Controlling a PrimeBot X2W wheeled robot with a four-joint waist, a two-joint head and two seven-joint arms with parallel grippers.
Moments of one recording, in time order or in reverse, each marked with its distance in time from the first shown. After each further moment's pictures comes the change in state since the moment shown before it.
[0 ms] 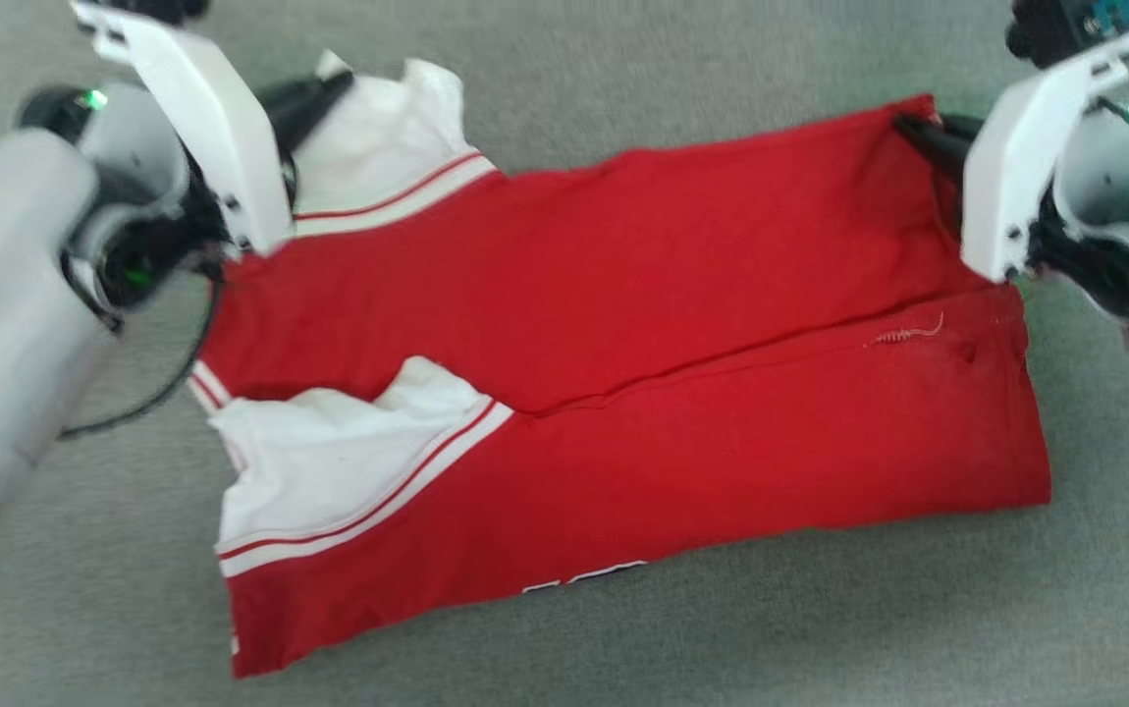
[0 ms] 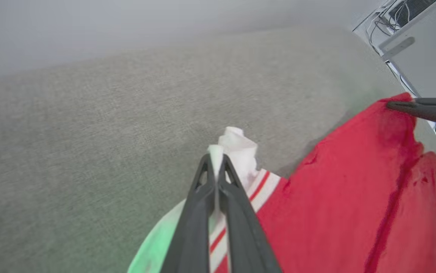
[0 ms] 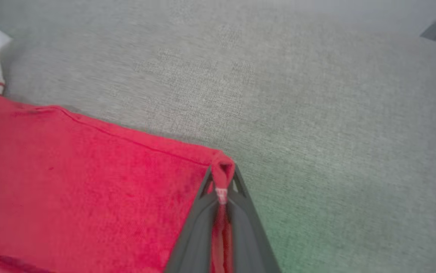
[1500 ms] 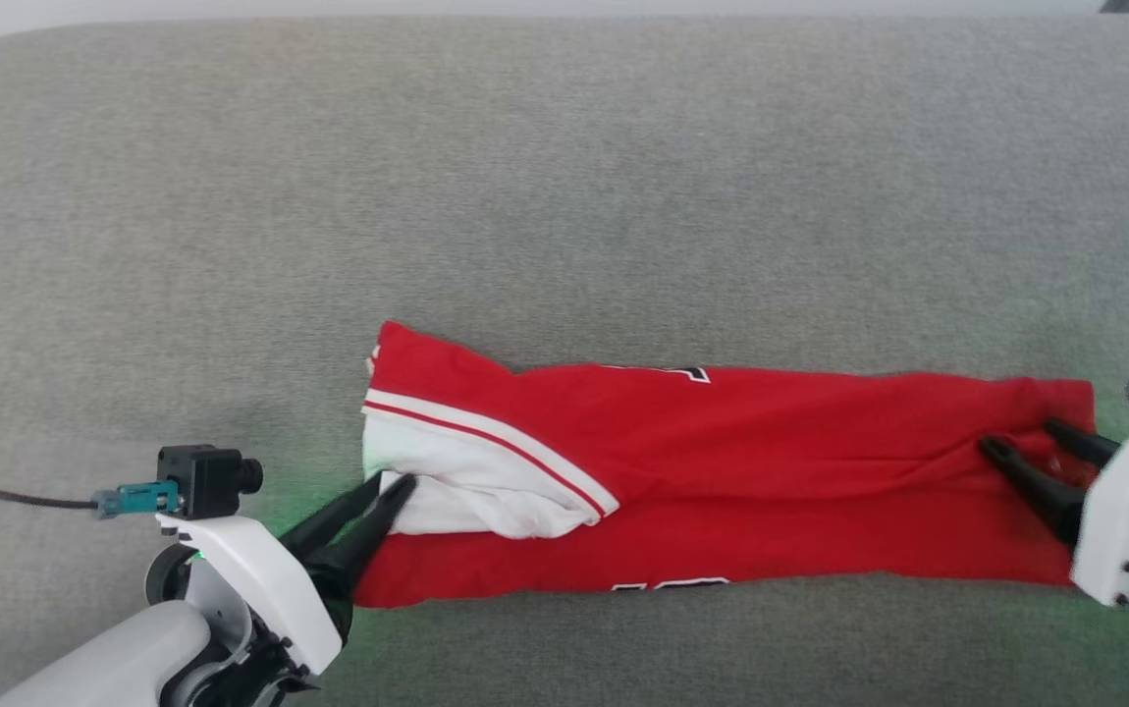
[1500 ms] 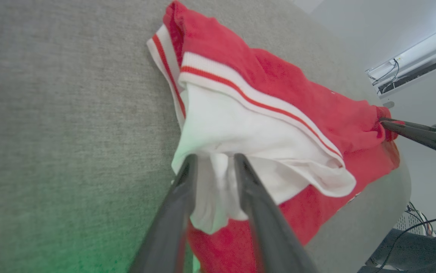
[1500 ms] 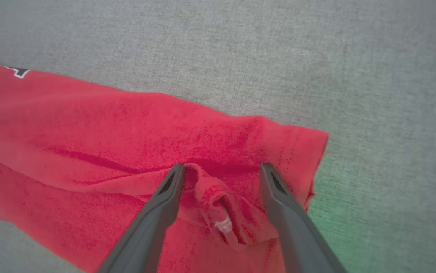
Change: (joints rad) left arm 0.651 0.107 -0.101 -0.283 -0.109 0.001 -0.505; right arm 0.794 -0.093 -0.459 -0.442 -0.103 0.000 0.023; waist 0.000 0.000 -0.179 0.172
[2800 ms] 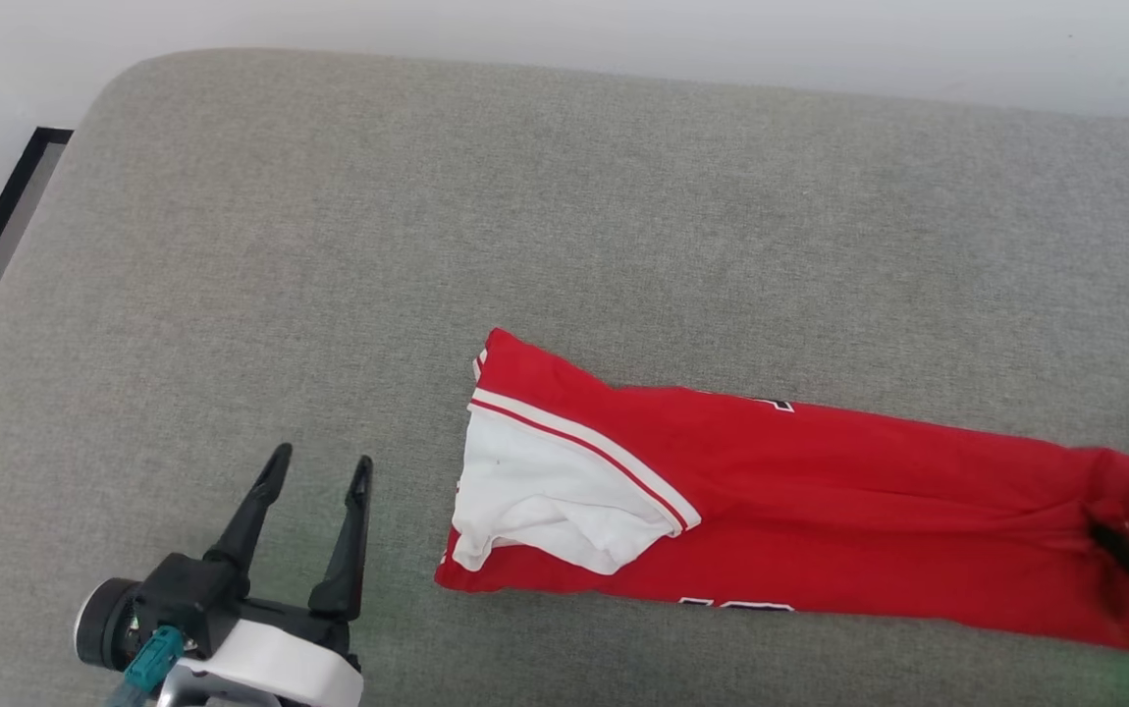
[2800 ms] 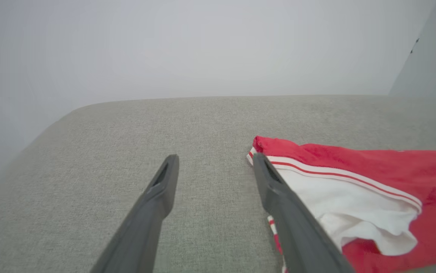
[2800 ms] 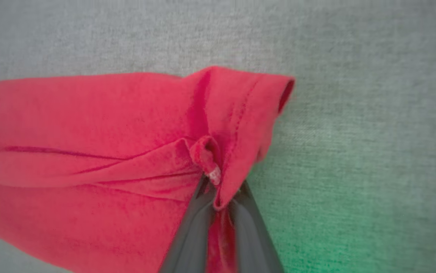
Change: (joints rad) left arm 0.561 -0.546 1.048 -0.195 1.233 -0.004 -0.012; right arm 0.119 0.099 -0.283 0.172 0.001 0.003 0.136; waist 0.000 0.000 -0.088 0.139
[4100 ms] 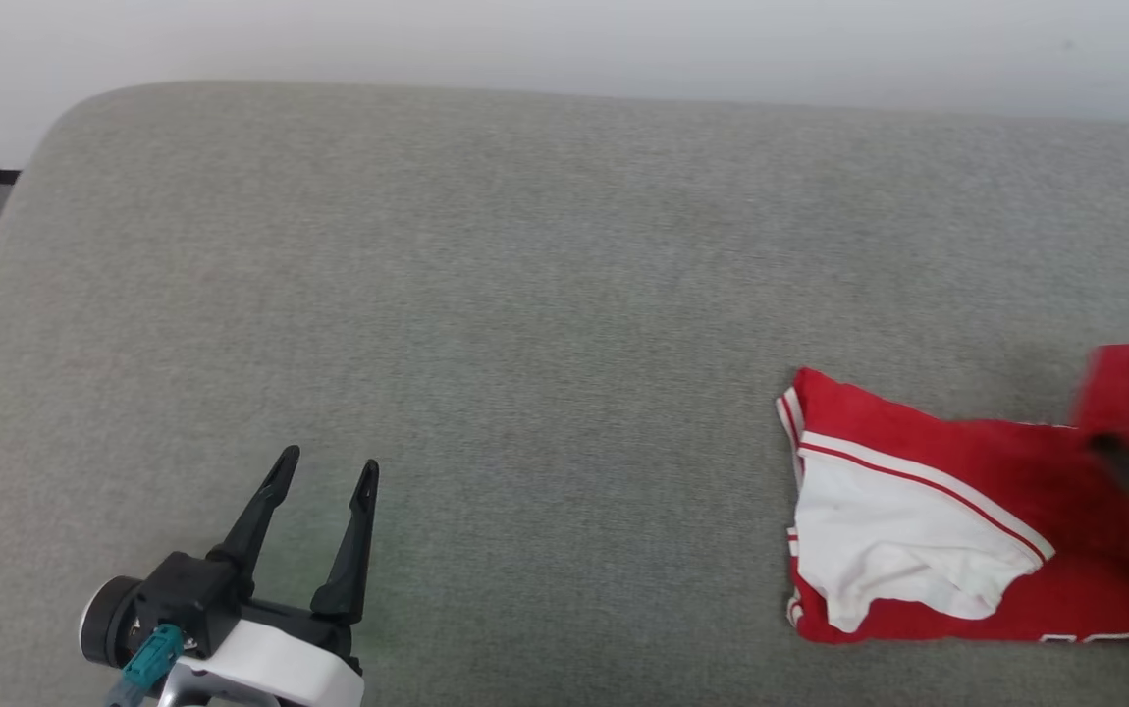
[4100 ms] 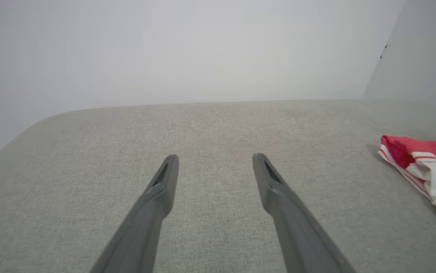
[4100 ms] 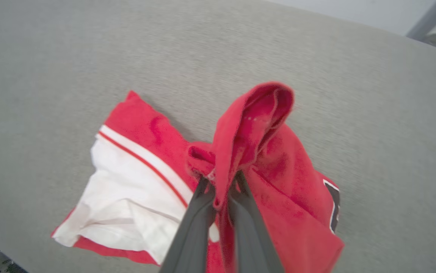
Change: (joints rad) left arm -0.002 0.028 -0.029 0.002 -0.037 0.000 0.000; right arm 0.019 -0.147 0.052 -0.426 -0.035 -0.003 0.078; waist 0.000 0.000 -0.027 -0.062
